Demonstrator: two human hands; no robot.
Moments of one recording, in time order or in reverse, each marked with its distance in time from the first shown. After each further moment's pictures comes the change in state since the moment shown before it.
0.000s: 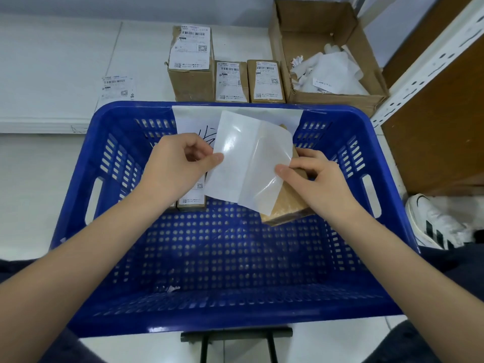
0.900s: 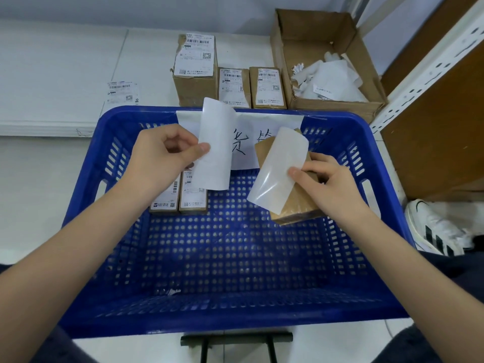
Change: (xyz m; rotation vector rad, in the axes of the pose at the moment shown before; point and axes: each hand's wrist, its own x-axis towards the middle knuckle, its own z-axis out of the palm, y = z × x) left_hand 0.002 0.002 -0.023 -0.173 0.062 -0.029; right_hand 0.002 0.007 -0.012 -0.052 0.038 -0.004
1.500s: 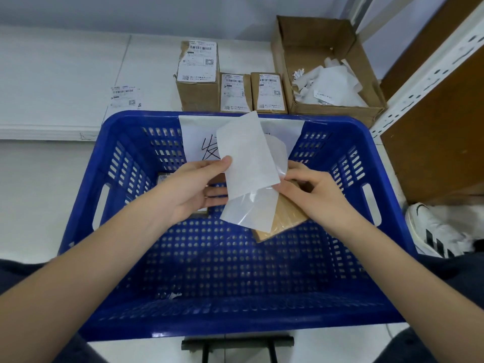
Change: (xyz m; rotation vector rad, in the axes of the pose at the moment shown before) left_hand -0.006 0.001 0.030 -0.582 -0.354 -0.601; right_hand -0.005 -0.008 0.014 0.217 -0.225 -0.083
